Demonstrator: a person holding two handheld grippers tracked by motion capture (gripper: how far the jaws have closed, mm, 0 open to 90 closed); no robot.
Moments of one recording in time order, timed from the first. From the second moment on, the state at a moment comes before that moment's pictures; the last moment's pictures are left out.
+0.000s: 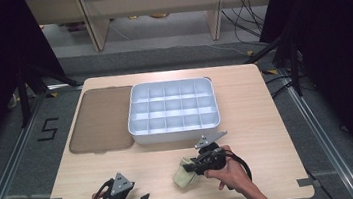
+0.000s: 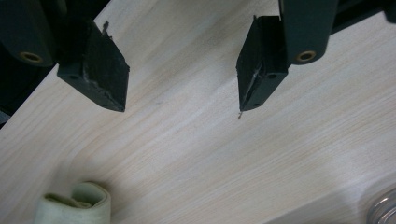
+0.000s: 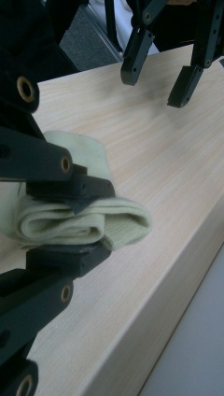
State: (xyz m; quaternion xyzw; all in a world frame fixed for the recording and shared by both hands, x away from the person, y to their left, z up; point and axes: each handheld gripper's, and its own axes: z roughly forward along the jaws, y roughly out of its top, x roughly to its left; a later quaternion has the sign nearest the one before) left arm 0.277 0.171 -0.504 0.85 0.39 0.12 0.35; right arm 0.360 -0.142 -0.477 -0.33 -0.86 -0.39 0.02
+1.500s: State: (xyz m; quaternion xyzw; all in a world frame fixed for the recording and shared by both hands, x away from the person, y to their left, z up) left arm 0.281 0.175 -0.500 0.85 0.39 0.13 0.34; right arm 0.388 -0.173 -0.408 -0.35 -0.88 -0.33 -0.02
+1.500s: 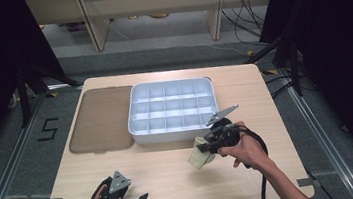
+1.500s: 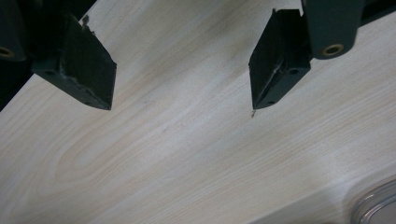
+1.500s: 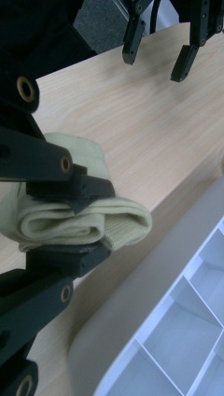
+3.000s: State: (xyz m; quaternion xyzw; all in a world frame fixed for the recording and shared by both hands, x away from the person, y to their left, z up) left arm 0.284 0.179 -0.499 0.85 0.39 0.13 0.34; right arm 0.441 -0.205 -0.350 -0.38 -0.87 -0.30 -0.03
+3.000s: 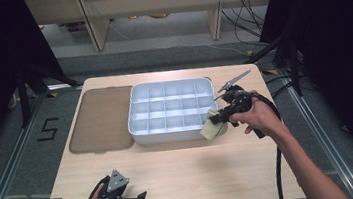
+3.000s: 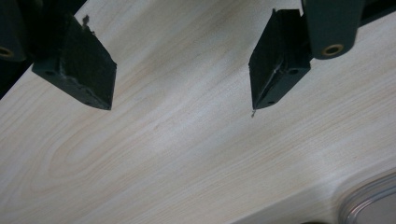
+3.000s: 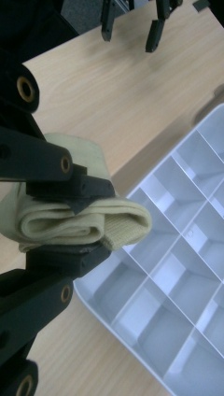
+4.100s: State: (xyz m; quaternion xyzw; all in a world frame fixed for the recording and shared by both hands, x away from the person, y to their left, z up) left arm 0.284 0.181 -0.498 0.85 0.39 0.13 0.34; right arm 0.490 -0.206 -0.350 -0.42 -0.86 -0.29 -0.05
